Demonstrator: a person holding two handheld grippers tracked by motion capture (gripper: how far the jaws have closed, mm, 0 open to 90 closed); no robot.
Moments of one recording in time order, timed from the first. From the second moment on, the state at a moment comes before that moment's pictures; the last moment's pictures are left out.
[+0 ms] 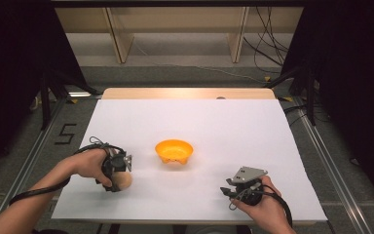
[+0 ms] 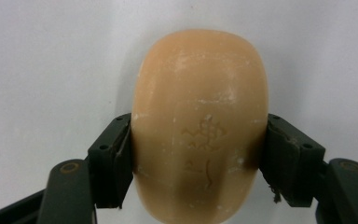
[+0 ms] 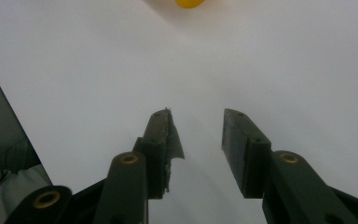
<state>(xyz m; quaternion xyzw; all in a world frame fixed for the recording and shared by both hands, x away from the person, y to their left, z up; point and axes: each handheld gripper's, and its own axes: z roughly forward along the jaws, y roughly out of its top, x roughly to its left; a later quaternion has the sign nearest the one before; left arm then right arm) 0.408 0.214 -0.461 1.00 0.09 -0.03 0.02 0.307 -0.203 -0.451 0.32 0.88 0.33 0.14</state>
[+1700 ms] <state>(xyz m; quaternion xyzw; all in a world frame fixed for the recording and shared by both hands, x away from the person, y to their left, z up) 0.409 0.238 -0.437 0.96 0.16 0.05 0.21 0.308 -0.205 -0.450 0.32 0.87 0.34 0.15</state>
